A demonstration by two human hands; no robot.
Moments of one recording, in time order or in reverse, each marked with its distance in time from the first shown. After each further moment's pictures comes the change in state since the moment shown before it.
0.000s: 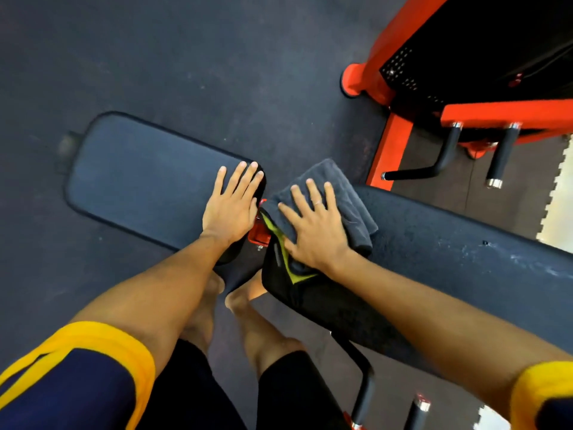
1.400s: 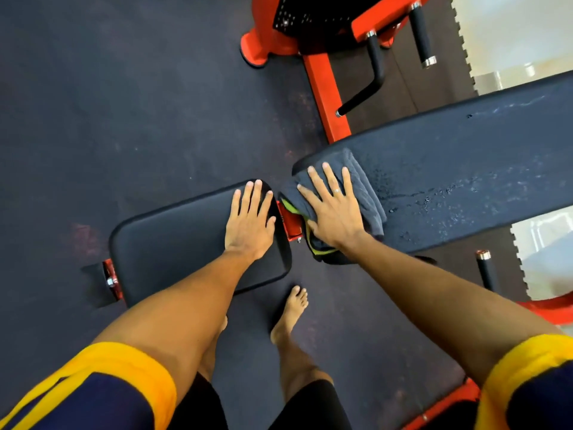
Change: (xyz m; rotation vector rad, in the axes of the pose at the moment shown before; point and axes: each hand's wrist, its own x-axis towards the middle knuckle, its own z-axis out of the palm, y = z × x) left_hand 0.025 -0.064 -0.026 0.030 -0.299 0.522; right_hand 0.014 -0.077 0.005 0.244 0.109 0.634
